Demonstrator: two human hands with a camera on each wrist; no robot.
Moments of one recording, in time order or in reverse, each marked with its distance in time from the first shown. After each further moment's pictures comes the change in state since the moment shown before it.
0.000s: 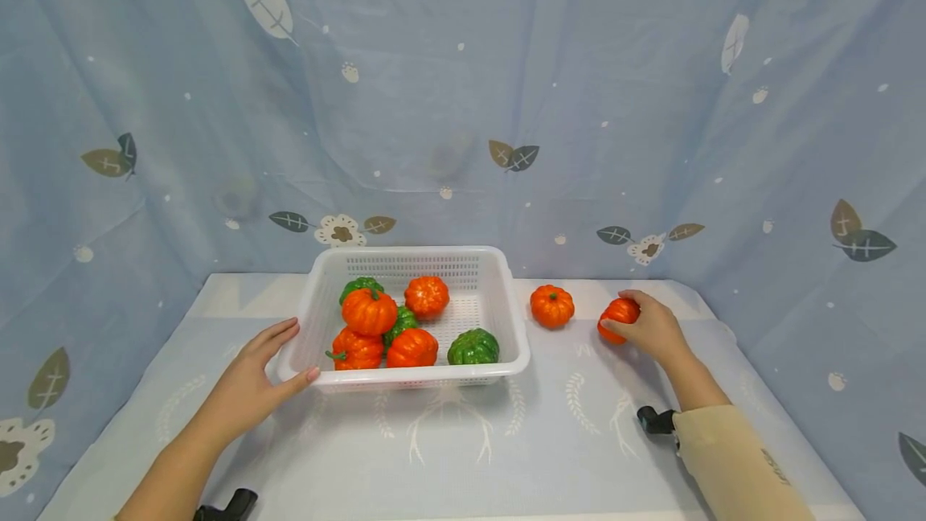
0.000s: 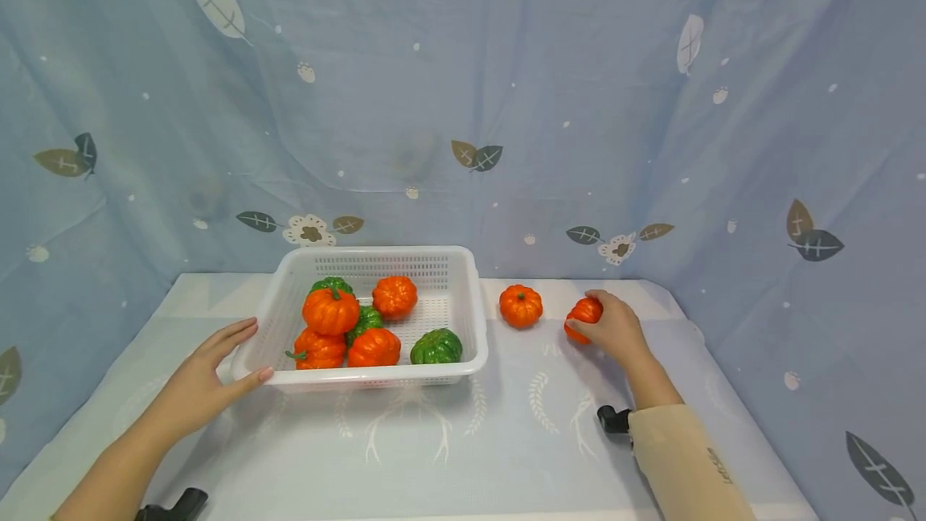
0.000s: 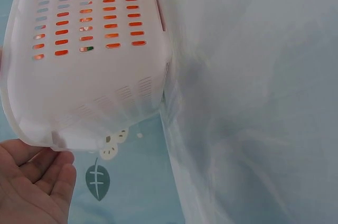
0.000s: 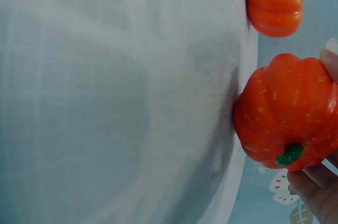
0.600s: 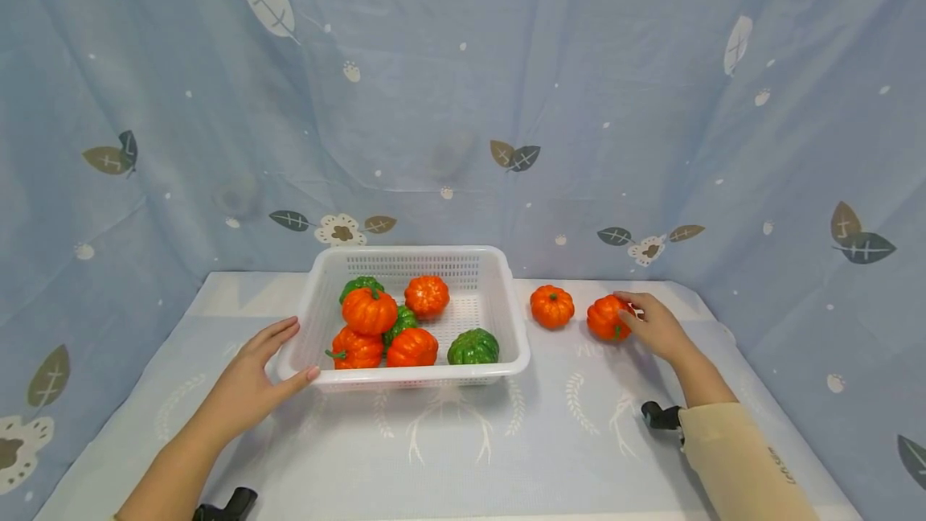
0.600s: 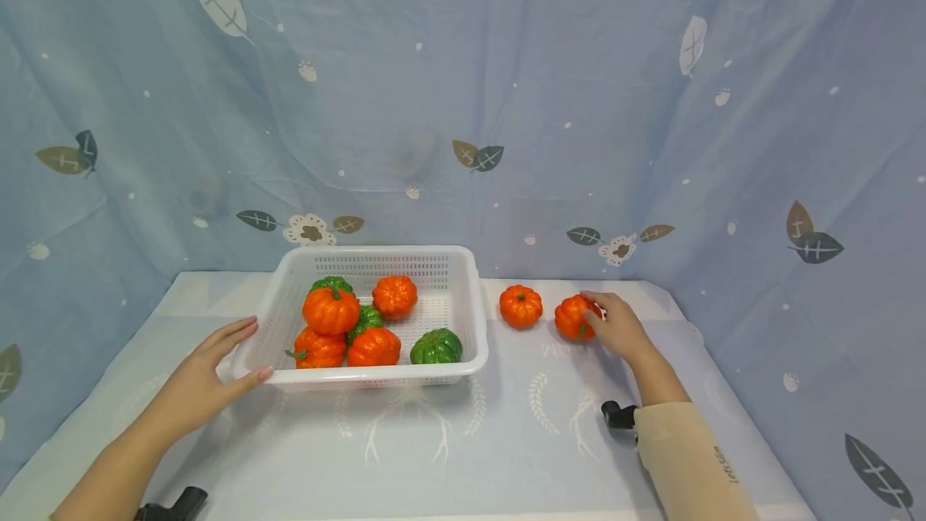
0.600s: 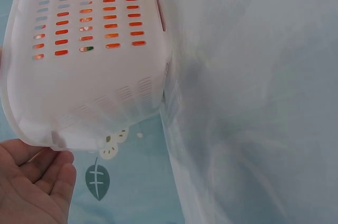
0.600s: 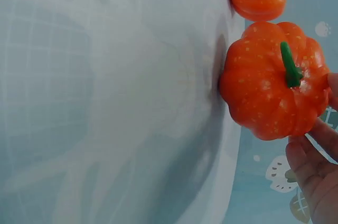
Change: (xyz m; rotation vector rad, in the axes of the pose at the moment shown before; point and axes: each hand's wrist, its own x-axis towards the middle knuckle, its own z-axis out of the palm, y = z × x) left_hand -0.001 -0.002 0.001 -0.009 0.002 0.001; right_hand 0.000 0.003 -0.010 0.074 -0.082 -0.136
